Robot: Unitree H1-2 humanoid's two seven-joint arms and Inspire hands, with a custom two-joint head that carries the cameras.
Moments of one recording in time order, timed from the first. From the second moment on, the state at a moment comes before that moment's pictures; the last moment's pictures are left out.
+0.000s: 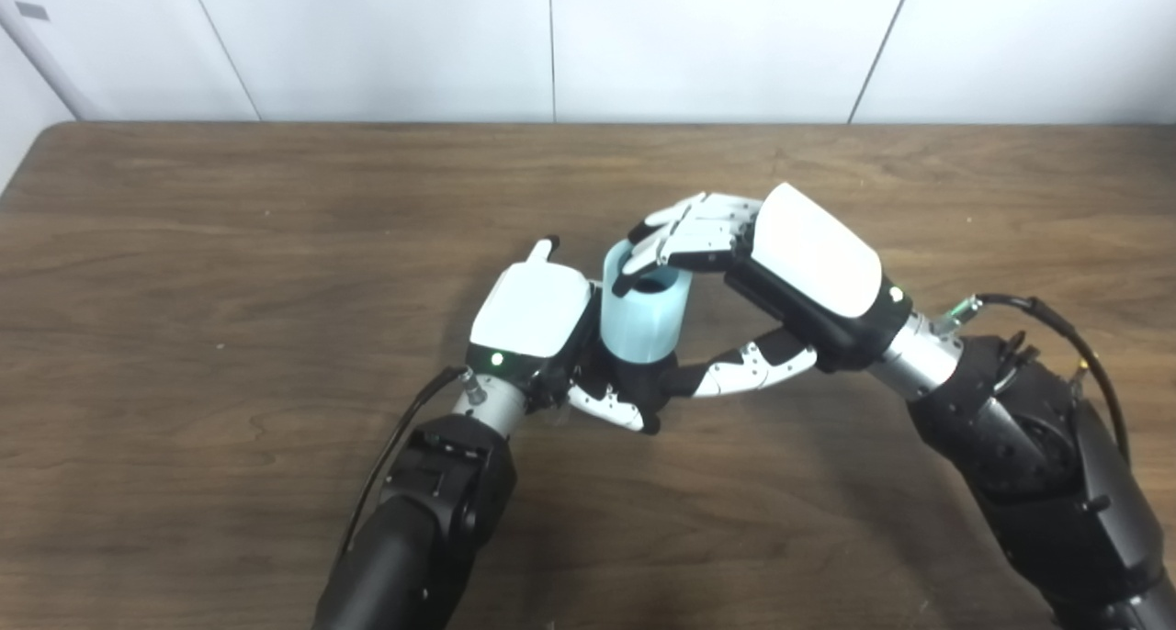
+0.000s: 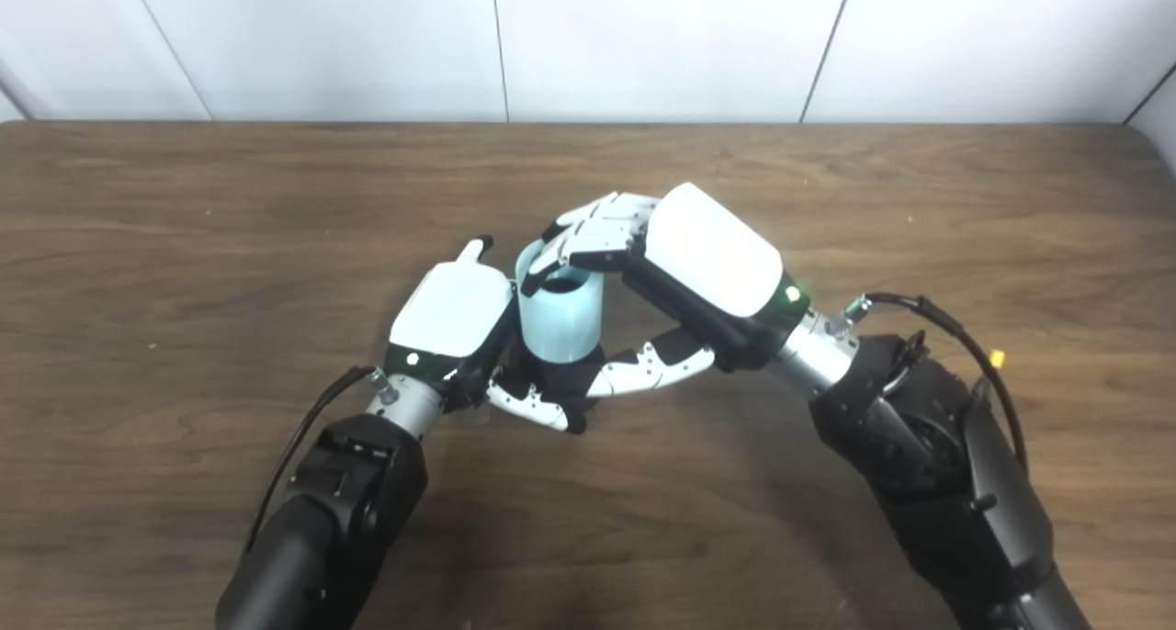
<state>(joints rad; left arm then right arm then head) -0.16 0.10 -0.45 -0.24 1.28 0.19 -0.34 -0.24 -0.41 0.26 -0.41 -0.56 -0.30 0.31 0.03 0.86</state>
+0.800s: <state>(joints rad) -0.16 0.10 -0.44 -0.25 1.28 0.18 -0.35 -0.23 -0.39 0.21 -0.48 -0.40 -0.08 0.38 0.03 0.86</state>
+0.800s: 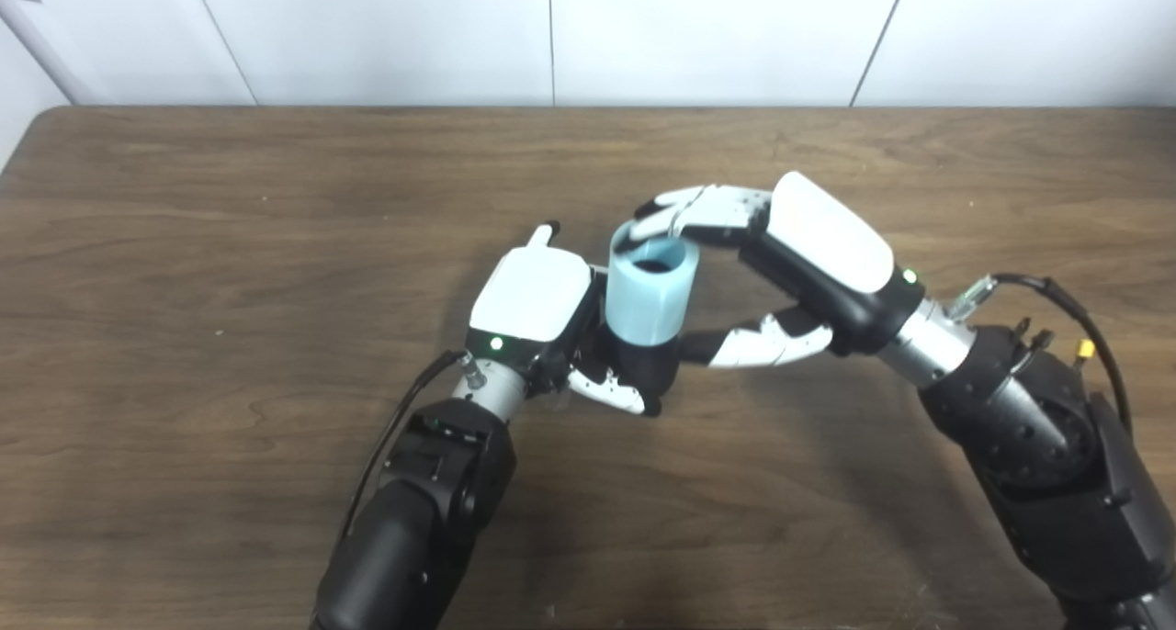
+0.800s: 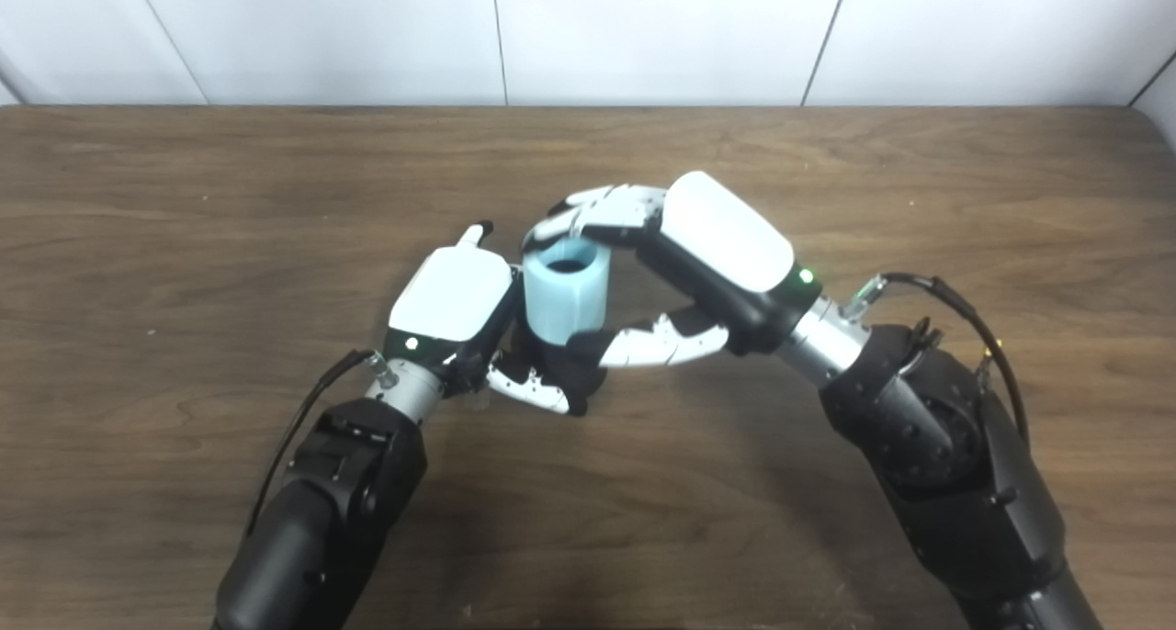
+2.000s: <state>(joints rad) -0.16 0.11 -0.43 -0.22 1.26 0.15 -0.23 -0.14 -0.26 0.02 -0.48 0.01 0.31 0.31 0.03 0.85</state>
